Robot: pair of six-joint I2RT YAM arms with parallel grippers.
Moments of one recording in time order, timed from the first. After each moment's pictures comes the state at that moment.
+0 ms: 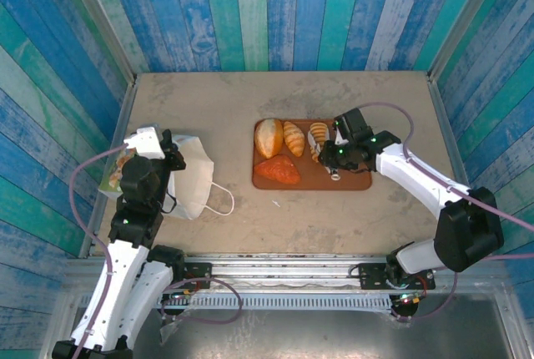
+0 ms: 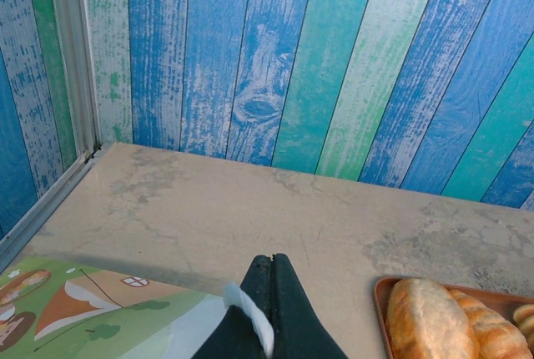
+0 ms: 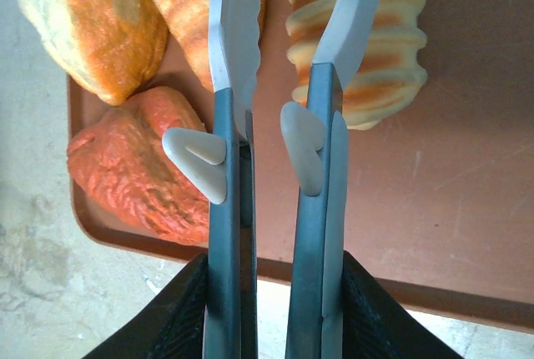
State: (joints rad) left arm -0.20 0.55 0.60 -0.15 -0.20 -0.20; right arm 0.48 1.43 1.03 -0.63 -0.14 0.58
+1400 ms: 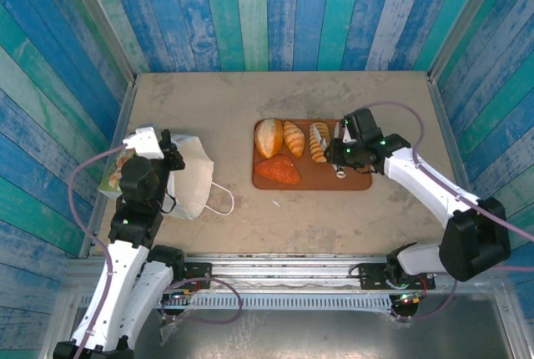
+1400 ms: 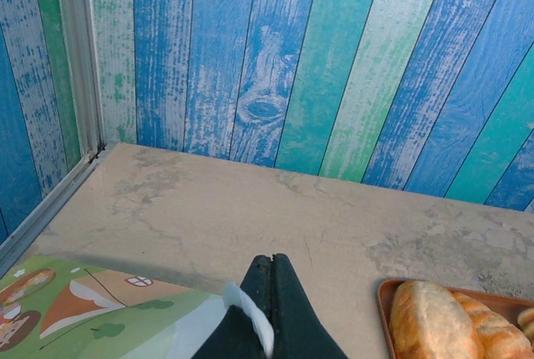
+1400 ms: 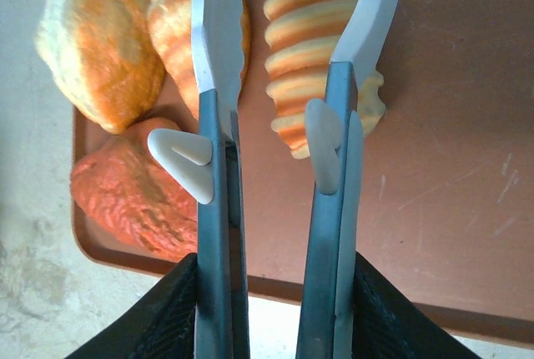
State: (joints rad) left arm -0.19 0.54 0.60 -0.15 -0.20 -0.20; right arm 0.43 1.38 0.99 -0.61 -0.12 0.55
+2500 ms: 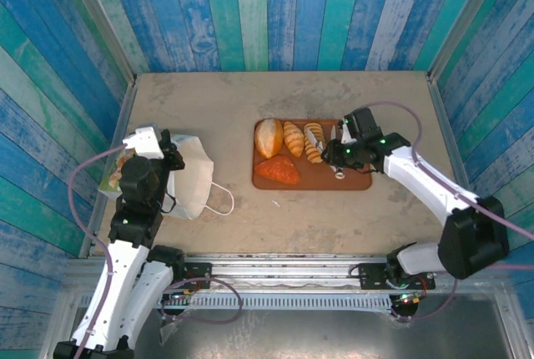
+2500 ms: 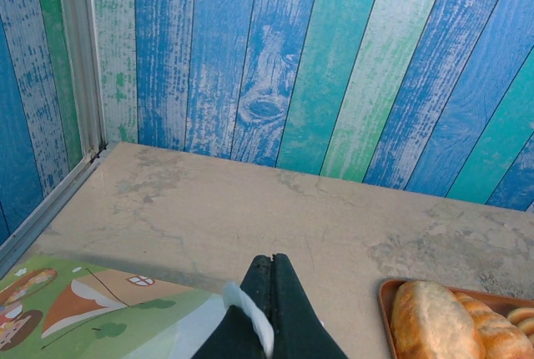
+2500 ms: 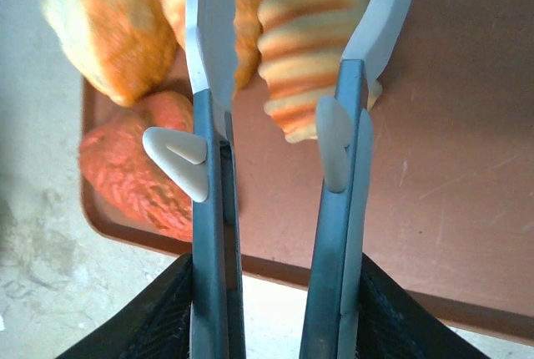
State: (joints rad) left arm -0.18 0.55 0.60 -0.15 -0.20 -0.20; right arm 0.42 1.34 1.00 -0.62 -0.18 0.51
